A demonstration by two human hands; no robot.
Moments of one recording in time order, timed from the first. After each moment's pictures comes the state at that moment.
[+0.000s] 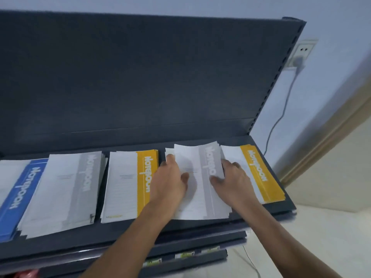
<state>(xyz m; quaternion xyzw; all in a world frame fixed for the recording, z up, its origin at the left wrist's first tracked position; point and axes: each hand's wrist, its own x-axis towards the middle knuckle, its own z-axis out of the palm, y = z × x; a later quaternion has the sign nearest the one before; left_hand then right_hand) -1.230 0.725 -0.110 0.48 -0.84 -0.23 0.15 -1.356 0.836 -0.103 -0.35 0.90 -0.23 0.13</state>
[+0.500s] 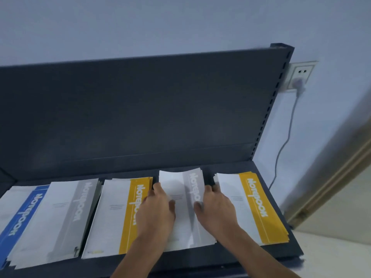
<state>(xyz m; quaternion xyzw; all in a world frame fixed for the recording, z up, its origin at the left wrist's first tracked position) -1.255 0.732 -0.113 0.55 -0.81 -0.12 0.14 -1.383 0.808 -0.112 -0.44 0.87 -0.17 0.13</state>
